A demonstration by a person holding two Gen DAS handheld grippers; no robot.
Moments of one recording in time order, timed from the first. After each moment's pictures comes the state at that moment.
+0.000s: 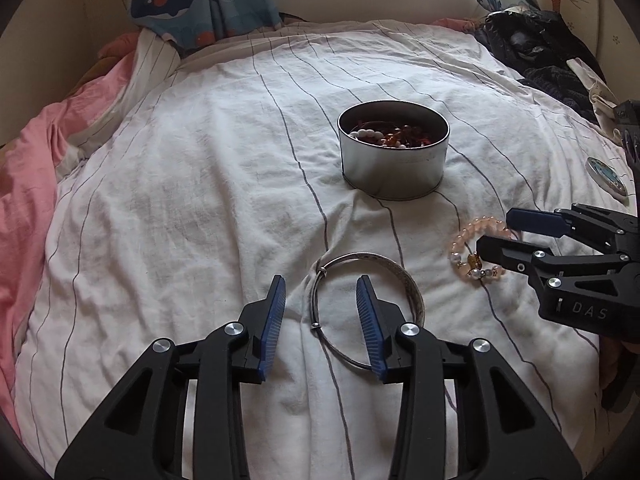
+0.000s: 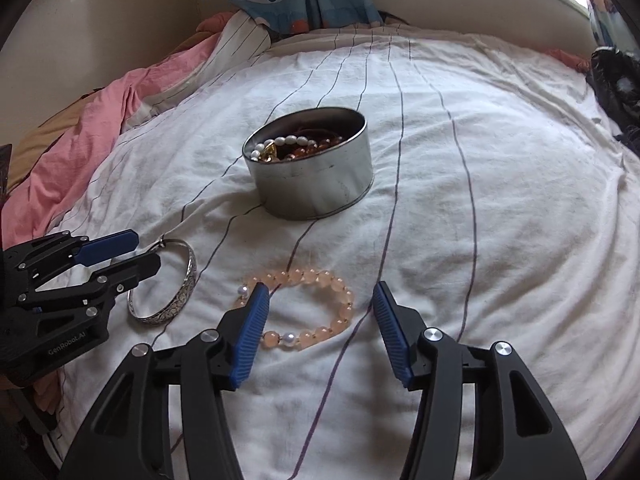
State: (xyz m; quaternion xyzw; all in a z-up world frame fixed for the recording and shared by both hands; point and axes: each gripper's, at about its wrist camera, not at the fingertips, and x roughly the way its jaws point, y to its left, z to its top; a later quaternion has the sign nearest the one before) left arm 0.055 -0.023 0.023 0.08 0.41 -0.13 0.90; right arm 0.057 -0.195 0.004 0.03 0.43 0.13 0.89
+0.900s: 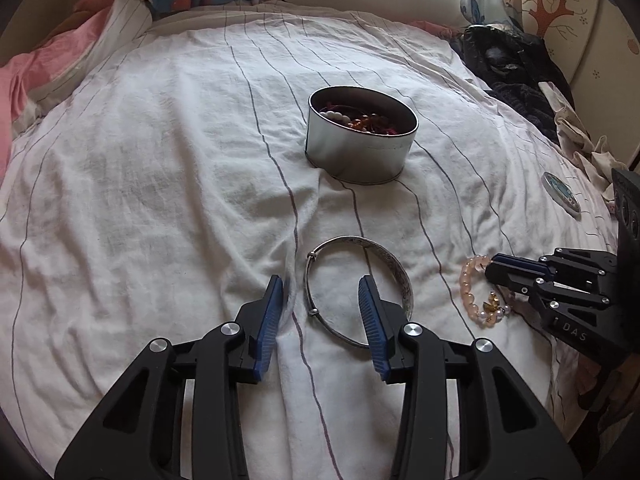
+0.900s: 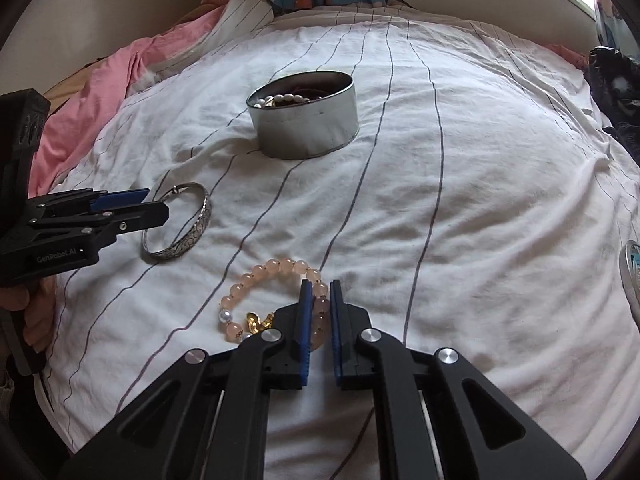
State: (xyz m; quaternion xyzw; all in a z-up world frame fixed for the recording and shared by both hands) left arm 0.056 -0.011 0.015 0.00 0.45 -0.21 0.87; right arm 0.016 -0.205 0.006 -0.01 0.47 0.12 0.88
